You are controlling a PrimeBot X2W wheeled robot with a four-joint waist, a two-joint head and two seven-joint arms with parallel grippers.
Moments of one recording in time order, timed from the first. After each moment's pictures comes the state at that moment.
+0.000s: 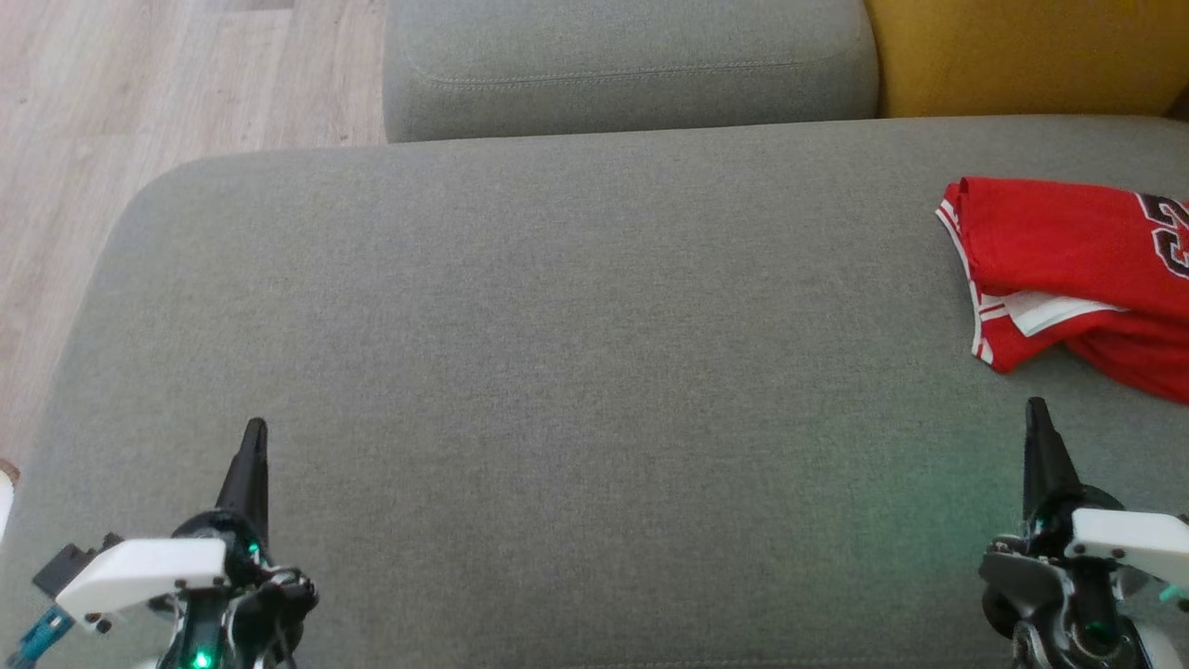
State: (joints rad) left arm -0.03 0.05 0.05 0.28 -1.53 -0.11 0.08; right arm -0.04 -0.05 -0.09 0.27 1.54 0.13 0.06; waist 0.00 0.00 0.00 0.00
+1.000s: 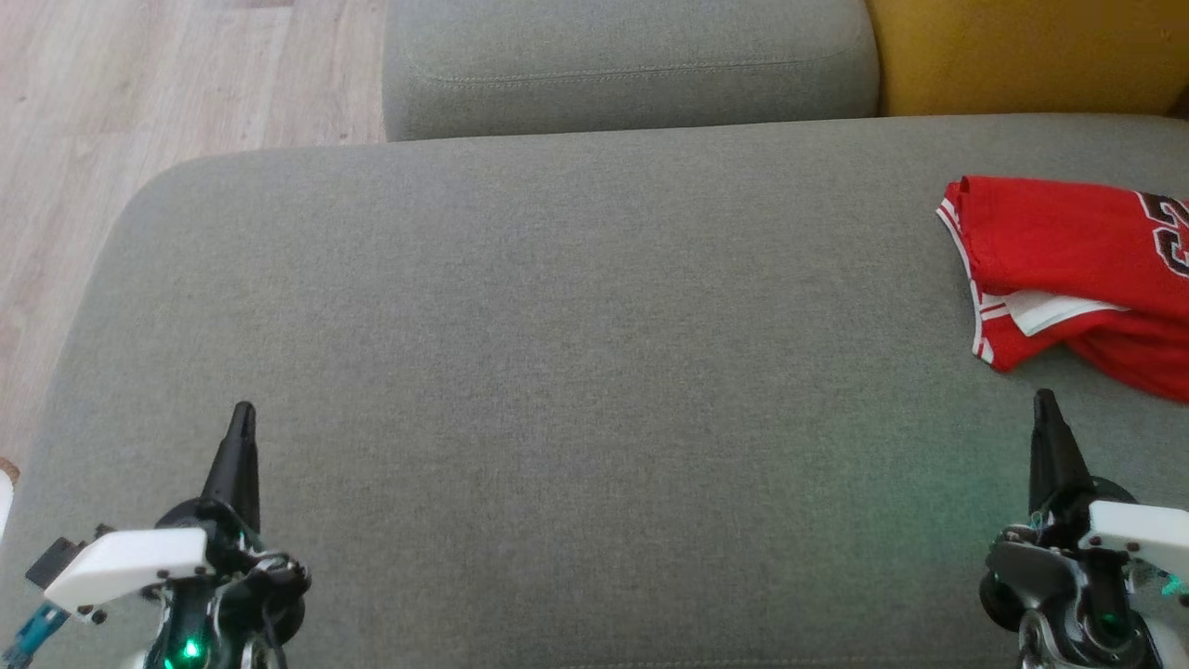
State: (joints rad) left arm -0.06 0.05 0.07 0.28 -1.61 -0.12 0.10; right arm -0.05 -0.05 -0.11 0.27 1.63 0.13 0.09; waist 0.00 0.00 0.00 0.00
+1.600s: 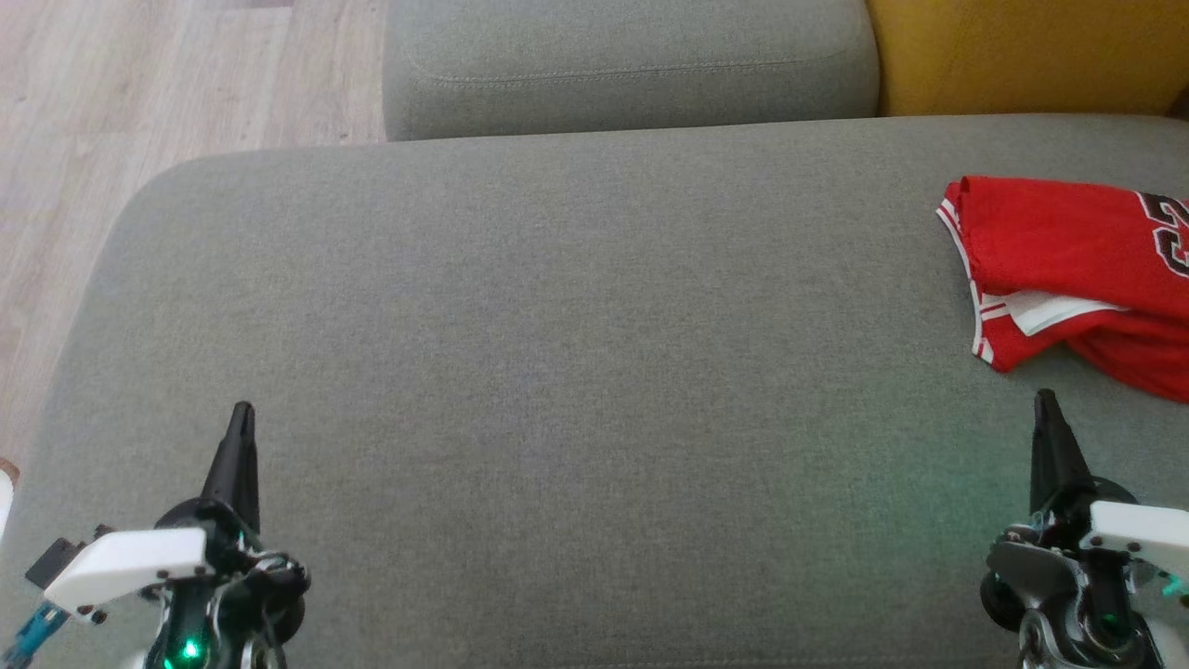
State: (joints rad) left arm -0.06 0.05 0.08 0.28 -1.61 -0.12 0.10; right arm -0.05 -0.05 -0.11 0.27 1.63 0.13 0.09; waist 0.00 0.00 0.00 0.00
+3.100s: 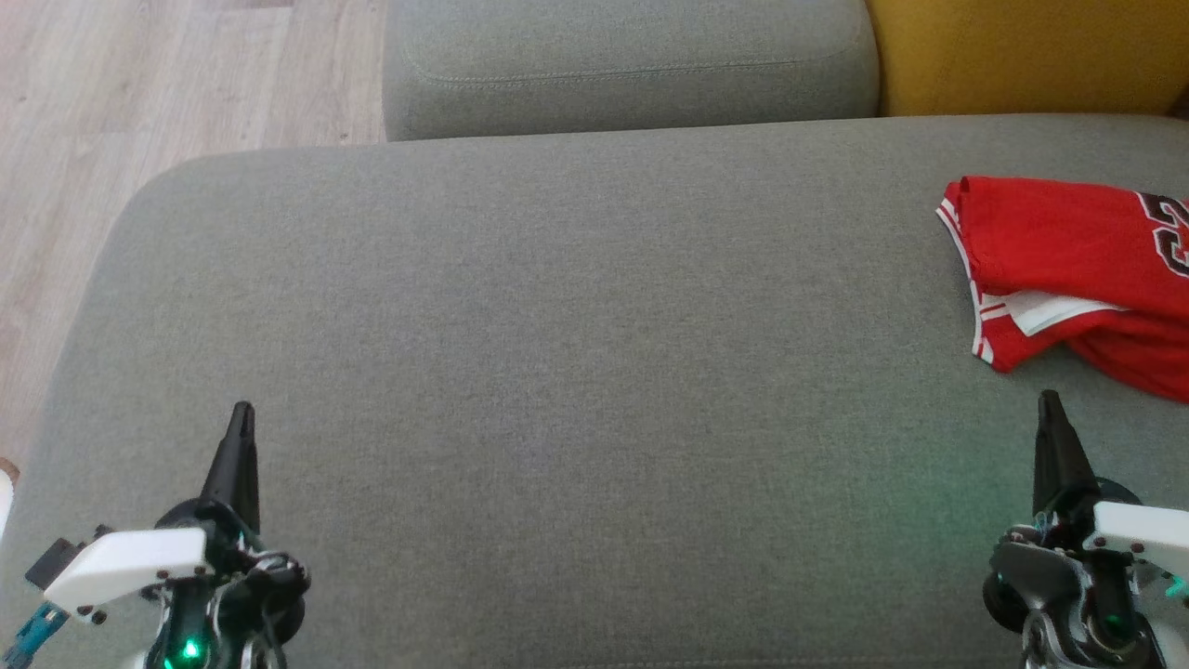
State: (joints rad) left arm -0.06 0.05 0.08 0.28 -1.61 -0.12 0.10; right arm -0.05 -0.05 -0.12 0.28 1.62 0.13 0.10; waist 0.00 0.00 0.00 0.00
